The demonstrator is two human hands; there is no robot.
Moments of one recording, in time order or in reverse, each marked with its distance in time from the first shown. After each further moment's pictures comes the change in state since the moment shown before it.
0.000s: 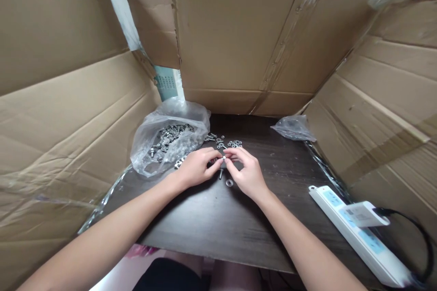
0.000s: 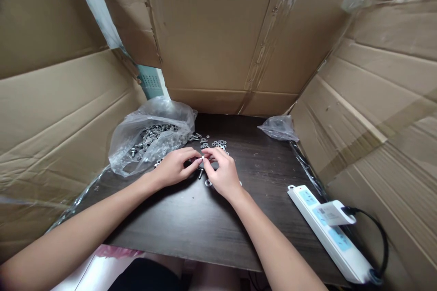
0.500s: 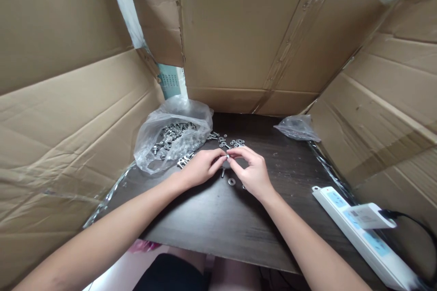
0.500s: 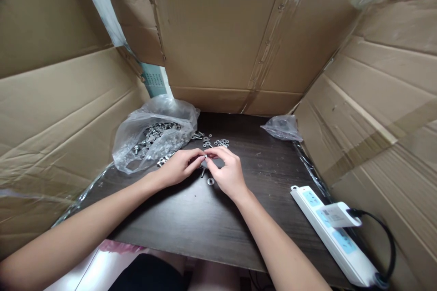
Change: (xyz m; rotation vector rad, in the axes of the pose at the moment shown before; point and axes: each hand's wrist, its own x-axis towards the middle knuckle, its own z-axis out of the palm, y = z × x) left_hand 0.000 0.005 0.001 -0.215 -0.042 -0.059; right_hand 0.003 -0.006 -0.006 0.002 0.005 0.021
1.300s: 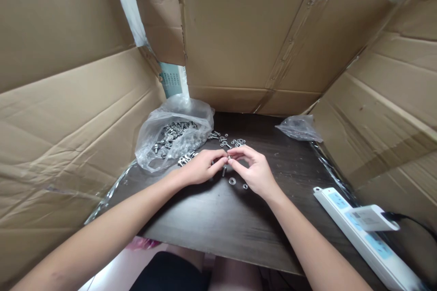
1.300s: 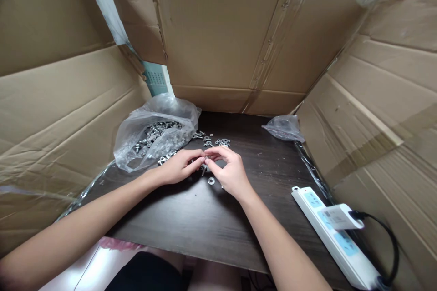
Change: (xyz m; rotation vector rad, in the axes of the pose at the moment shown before) left_hand 0.000 0.003 -0.006 -0.111 -0.107 -0.004; right_hand 0.002 -0.001 -0.005 0.213 -0.092 0.144
